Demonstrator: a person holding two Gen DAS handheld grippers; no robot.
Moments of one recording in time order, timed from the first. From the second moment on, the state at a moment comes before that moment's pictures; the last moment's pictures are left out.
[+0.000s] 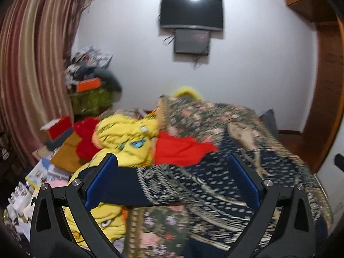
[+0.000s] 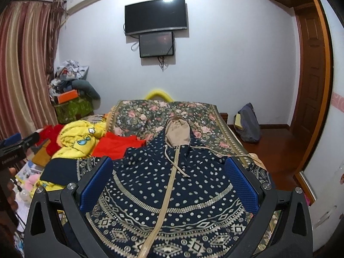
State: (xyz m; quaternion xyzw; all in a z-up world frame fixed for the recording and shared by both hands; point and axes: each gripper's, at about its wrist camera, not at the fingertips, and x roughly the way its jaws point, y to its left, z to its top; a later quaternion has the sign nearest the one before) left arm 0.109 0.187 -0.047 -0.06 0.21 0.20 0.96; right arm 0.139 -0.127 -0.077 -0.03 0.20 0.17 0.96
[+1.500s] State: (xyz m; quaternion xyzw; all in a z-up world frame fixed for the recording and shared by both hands) left arm 0.127 0.480 -0.257 -0.35 0.38 0.32 0.80; right arm 0.263 -0.089 -0.174 -0.06 0.41 0.16 0.89
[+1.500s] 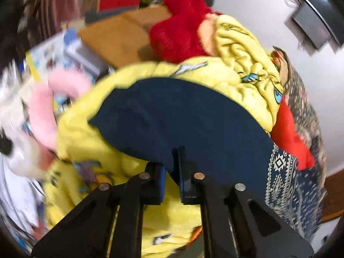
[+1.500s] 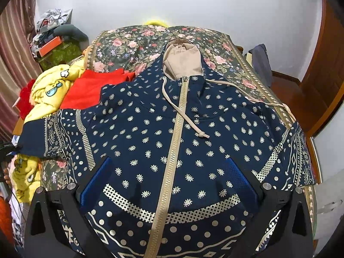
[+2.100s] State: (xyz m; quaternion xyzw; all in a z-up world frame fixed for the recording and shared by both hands) left arm 0.219 0.329 -0.033 -0.18 0.23 0.16 0.94; right arm 0.269 -0.142 -0.104 -0.02 0.35 0.18 0.92
